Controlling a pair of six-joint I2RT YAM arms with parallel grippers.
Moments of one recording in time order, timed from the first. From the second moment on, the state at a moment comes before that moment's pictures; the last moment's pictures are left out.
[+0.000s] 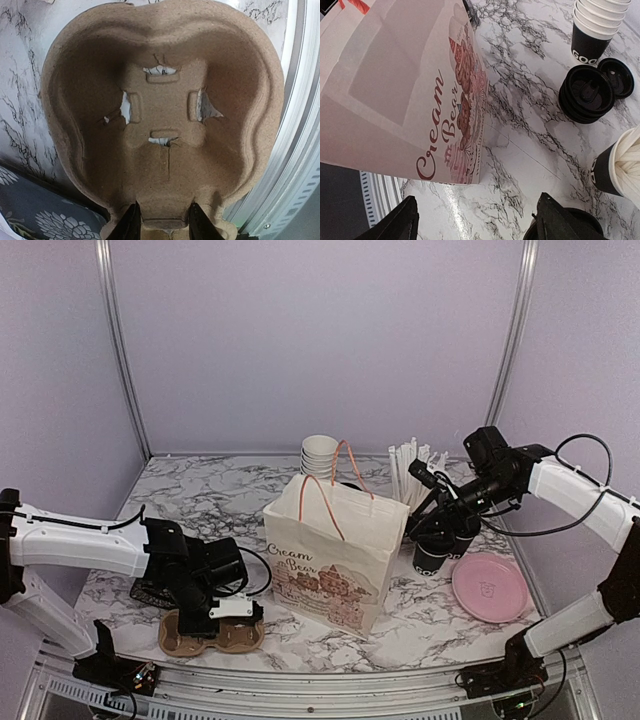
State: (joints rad) left arm -1.09 1.44 0.88 -0.98 -0.02 0.35; right arm 0.32 1.36 1.16 -0.92 -0.78 -0.62
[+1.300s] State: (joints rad) left arm -1.10 1.25 1.54 -1.27 -0.07 0.22; right arm 0.44 1.45 1.59 -1.01 -0.77 -0.61
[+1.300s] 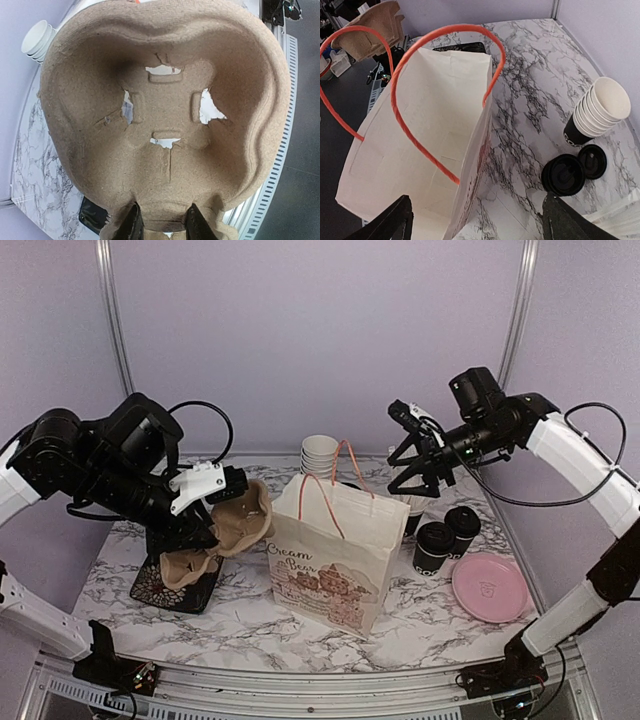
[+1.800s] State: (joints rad) left arm -1.10 1.26 1.93 -1.20 -0.17 0.37; right arm 0.61 1.71 1.79 -1.05 -0.66 -0.50
